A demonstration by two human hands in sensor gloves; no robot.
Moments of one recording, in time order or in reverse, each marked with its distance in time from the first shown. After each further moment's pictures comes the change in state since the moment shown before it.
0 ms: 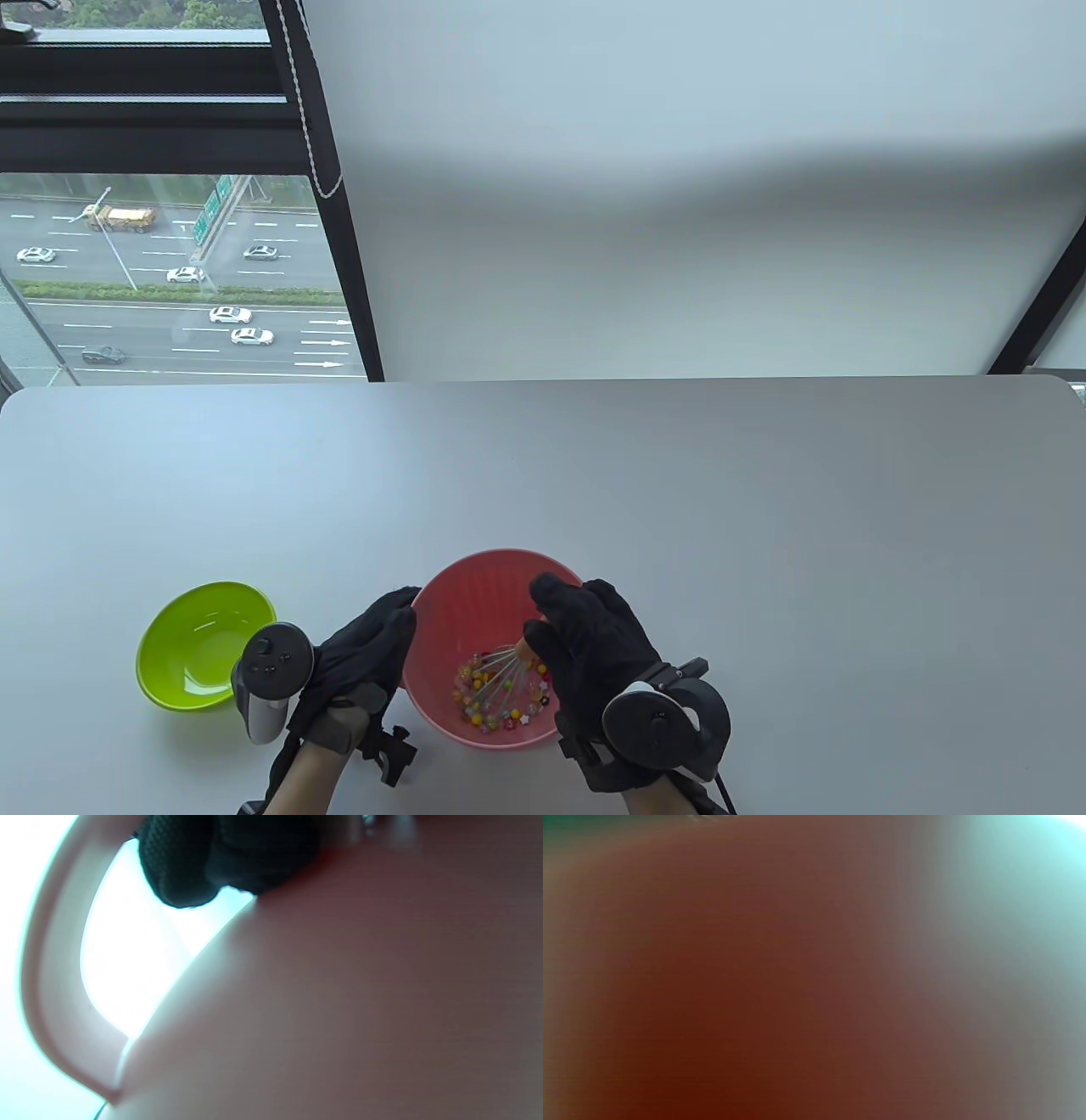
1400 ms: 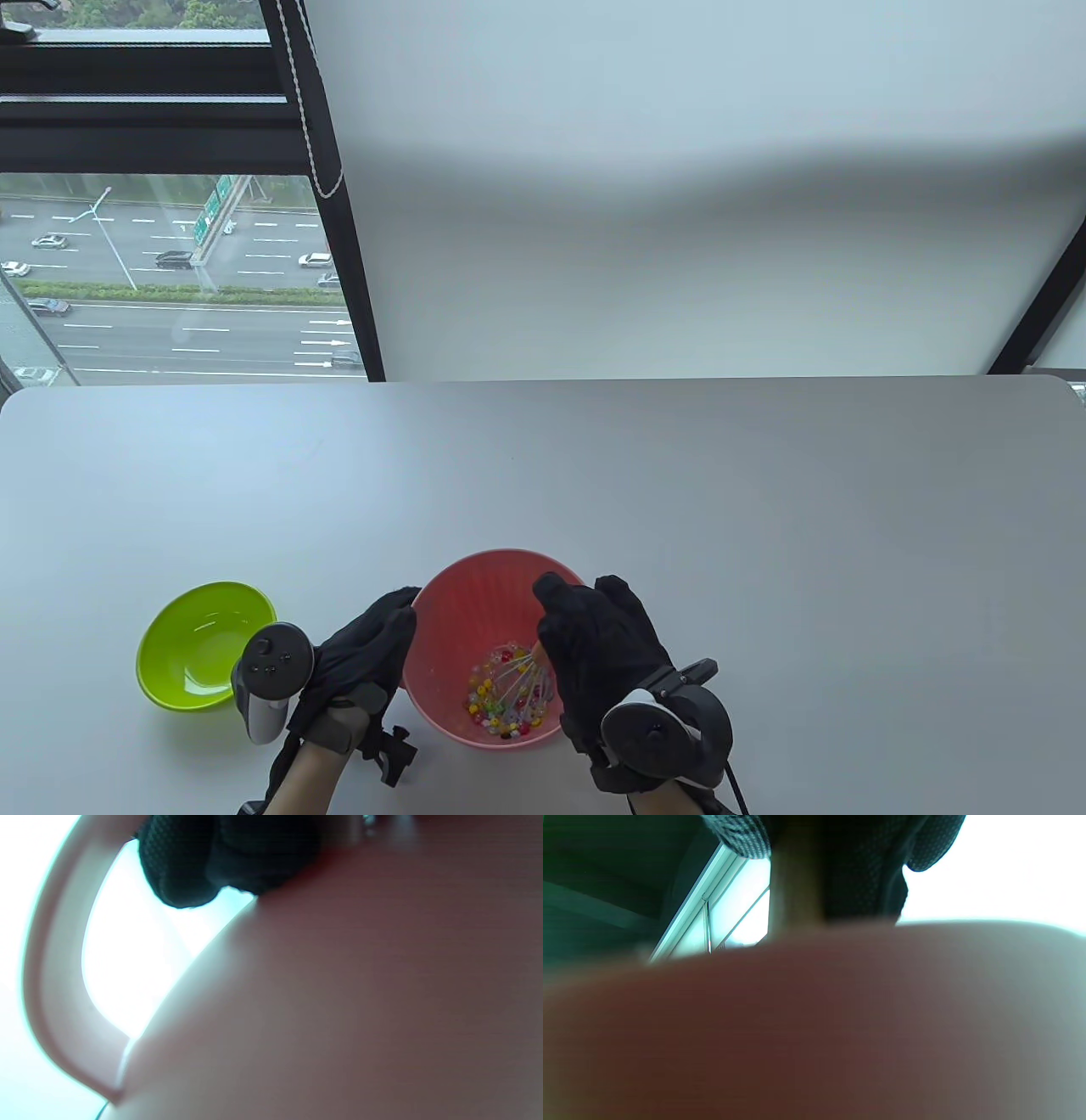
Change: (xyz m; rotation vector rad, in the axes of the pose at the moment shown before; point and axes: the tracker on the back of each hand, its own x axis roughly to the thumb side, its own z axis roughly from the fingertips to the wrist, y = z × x) left_hand 0.000 0.000 0.000 0.000 0.000 -0.003; right_hand 0.005 -0.009 0.001 -0.034 -0.055 0.090
